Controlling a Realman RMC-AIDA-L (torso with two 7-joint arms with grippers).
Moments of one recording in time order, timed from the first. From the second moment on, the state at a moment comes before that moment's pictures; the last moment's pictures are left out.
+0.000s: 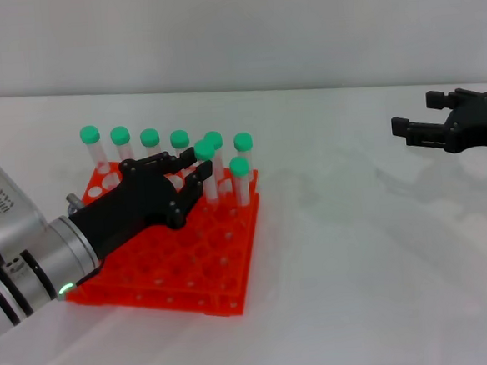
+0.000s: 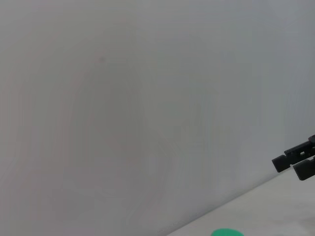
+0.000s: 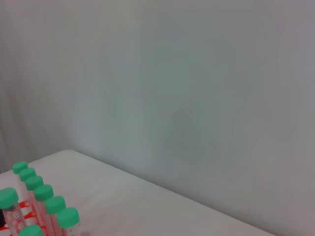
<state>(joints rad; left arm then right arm) -0.44 -2.08 1.20 0.41 -2.05 -1.19 2.41 0.43 2.02 -1.17 -0.96 1.52 1.00 -1.48</state>
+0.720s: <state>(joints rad) -0.44 -2.08 1.20 0.35 -2.11 -1.14 2.37 0.43 2.02 -1.18 -0.96 1.52 1.00 -1.48</state>
